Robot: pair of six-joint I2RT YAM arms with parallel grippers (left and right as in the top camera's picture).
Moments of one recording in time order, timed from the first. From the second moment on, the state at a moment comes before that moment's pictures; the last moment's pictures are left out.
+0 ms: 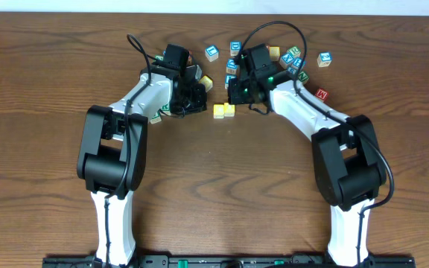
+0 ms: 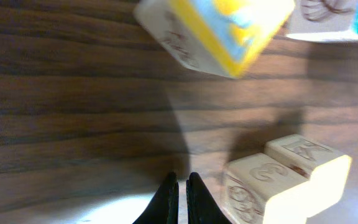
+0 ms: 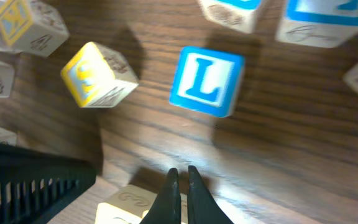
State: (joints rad) left arm -0.26 2.19 1.53 -0.63 0.41 -0.33; right arm 0.43 2.14 1.53 -0.40 -0.19 0.34
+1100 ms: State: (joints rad) left arm -0.26 2.18 1.53 -0.64 0.36 -0.33; right arm 0.48 2.14 1.53 -0.43 -0.15 0.36
